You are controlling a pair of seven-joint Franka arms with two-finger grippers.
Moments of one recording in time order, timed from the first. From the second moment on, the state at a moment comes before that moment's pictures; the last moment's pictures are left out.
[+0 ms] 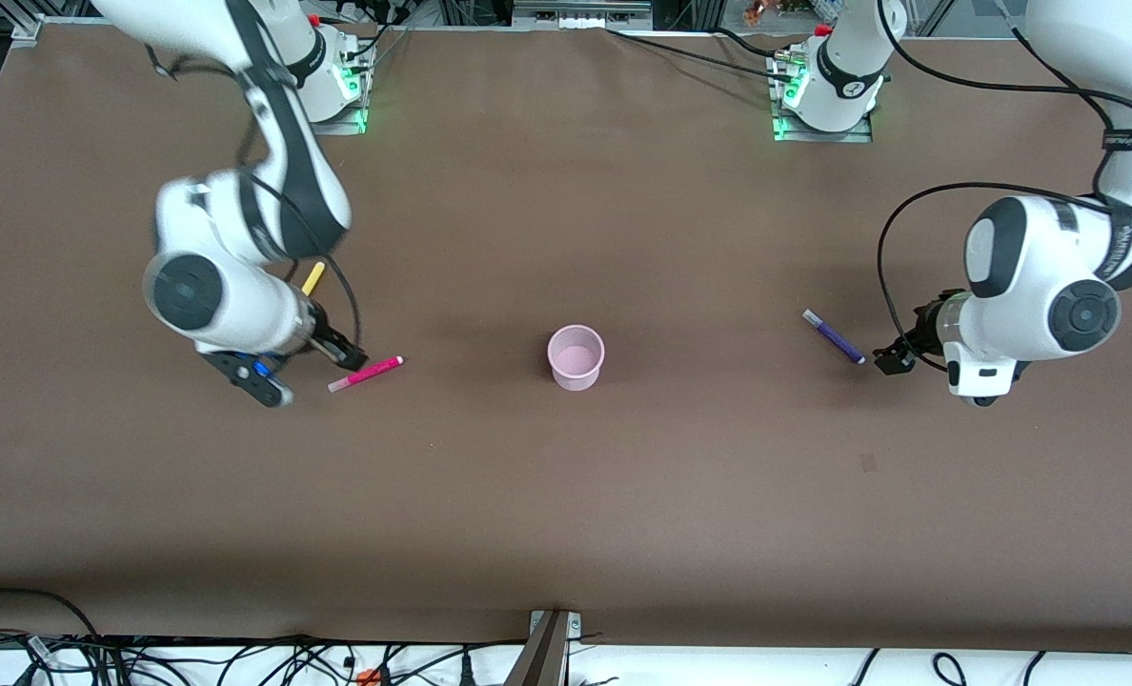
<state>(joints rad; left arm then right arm) 0.04 0.36 -0.05 -1.92 0.00 2.07 -0.96 0.52 0.53 -0.26 -1.63 0.17 1.93 0.93</state>
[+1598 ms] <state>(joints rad) 0.02 0.45 -0.05 -2.19 0.00 2.60 -1.38 0.53 0.68 -0.25 -1.76 0.43 2.25 0.90</state>
